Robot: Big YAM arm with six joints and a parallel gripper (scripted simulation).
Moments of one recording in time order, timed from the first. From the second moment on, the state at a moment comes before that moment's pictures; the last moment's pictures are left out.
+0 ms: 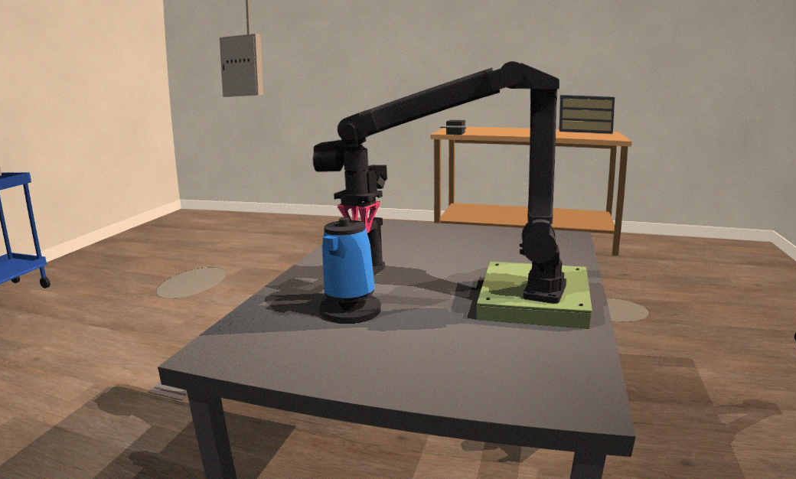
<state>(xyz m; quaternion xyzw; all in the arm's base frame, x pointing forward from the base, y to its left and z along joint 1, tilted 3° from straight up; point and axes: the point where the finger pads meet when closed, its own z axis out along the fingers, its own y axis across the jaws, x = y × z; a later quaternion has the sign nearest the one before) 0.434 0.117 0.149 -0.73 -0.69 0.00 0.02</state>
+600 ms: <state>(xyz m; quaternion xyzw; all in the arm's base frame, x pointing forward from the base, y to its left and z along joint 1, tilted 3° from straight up) 0.434 0.117 0.147 -0.73 -0.69 -0.01 0.02</state>
